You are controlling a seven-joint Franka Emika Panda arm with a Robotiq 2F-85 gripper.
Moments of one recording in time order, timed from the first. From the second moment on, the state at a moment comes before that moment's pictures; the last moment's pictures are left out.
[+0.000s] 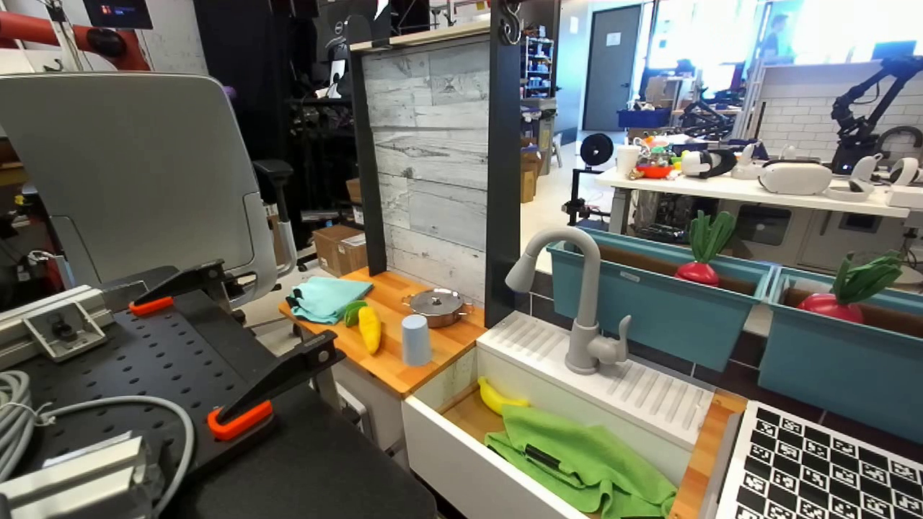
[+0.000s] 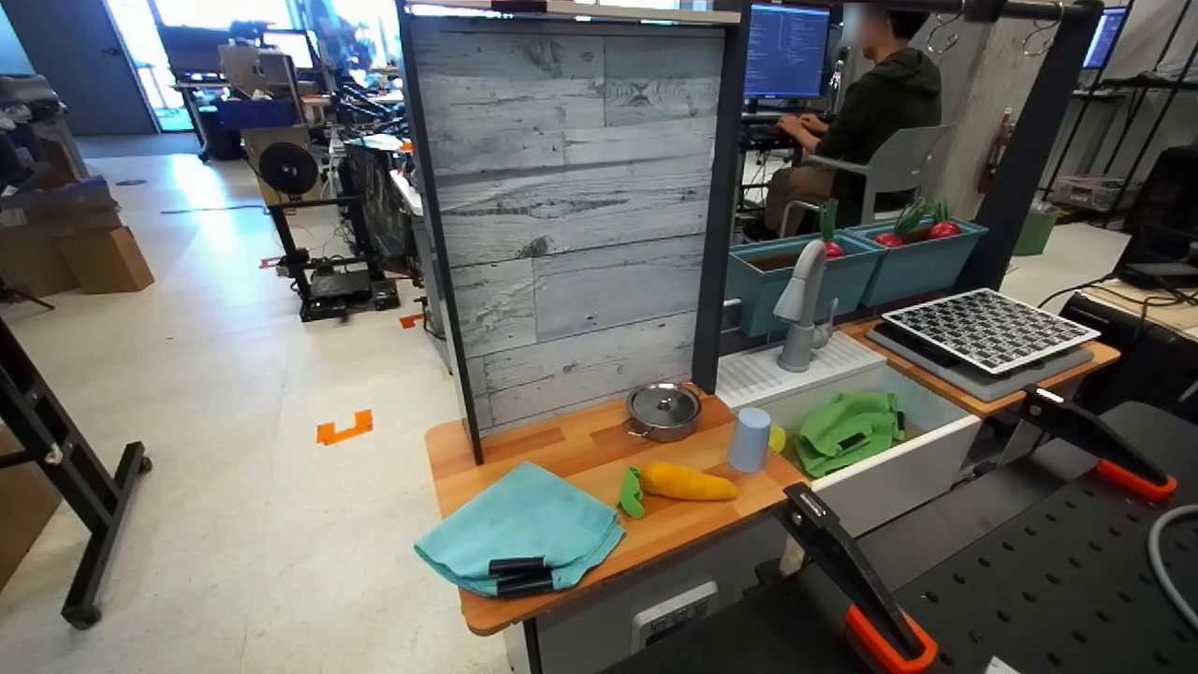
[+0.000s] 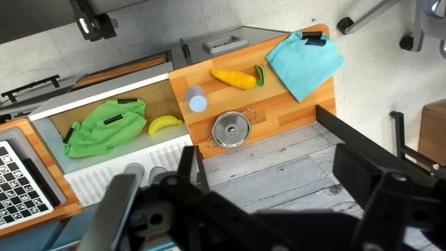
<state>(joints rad) 0.03 -0.32 -0.04 -2.49 0.17 2.27 0.11</state>
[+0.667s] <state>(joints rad) 0.03 0.08 -0.01 -2.46 0.11 2.71 0.20</state>
